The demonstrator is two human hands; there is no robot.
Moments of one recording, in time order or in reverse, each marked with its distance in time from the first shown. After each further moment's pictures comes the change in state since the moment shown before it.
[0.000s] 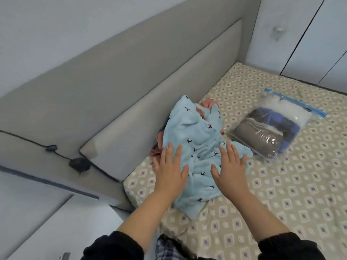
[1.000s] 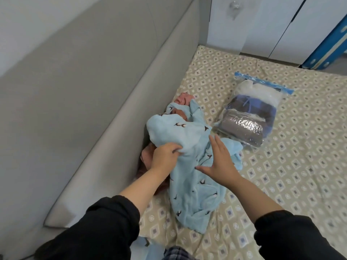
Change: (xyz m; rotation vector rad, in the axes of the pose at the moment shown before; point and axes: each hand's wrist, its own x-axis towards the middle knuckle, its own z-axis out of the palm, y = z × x) left_hand 0.197 -0.045 0.002 -0.512 -0.031 0.213; right_hand 0.110 -0.036 0.028 0.315 -0.164 0.263
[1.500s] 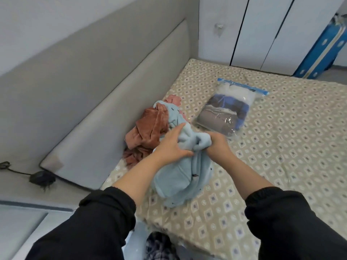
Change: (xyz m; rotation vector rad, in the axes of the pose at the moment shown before) left_hand -0.145 0.160 0.058 -0.058 -0.266 0.116; right_hand -0.130 0.078 -0.103 0.379 0.120 -0.101
